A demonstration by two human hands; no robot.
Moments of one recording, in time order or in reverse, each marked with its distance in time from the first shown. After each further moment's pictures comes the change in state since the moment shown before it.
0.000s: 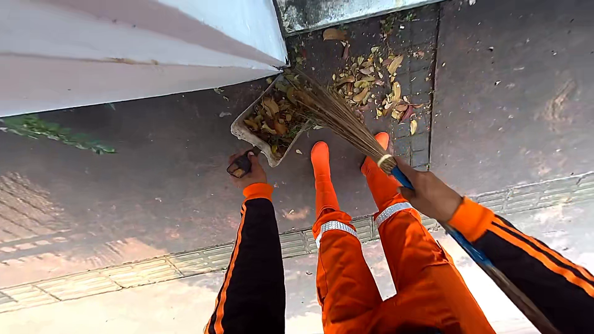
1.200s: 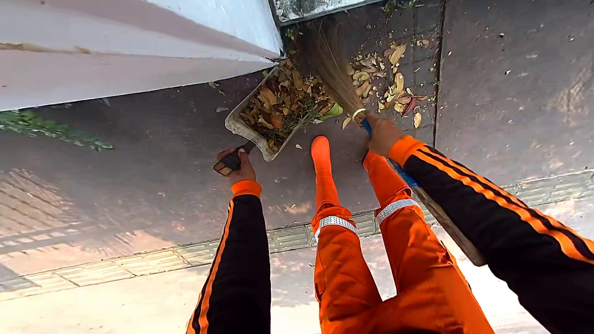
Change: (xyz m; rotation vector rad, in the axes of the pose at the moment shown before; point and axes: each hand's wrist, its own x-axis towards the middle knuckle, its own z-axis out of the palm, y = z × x) left_hand 0.021 -0.025 -0.008 -0.009 -0.094 0.068; right_hand 0.114 -0.070 -0.020 -0.090 0.049 0.063
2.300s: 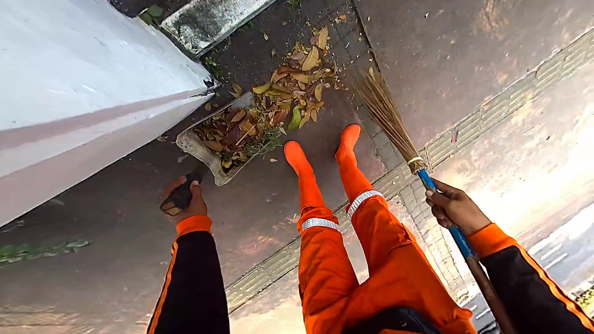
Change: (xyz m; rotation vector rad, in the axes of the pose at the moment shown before) left_hand 0.065 0.018 -0.026 0.107 -0.353 0.313; right_hand -0.232 0.200 0.153 1.393 0.216 0.531
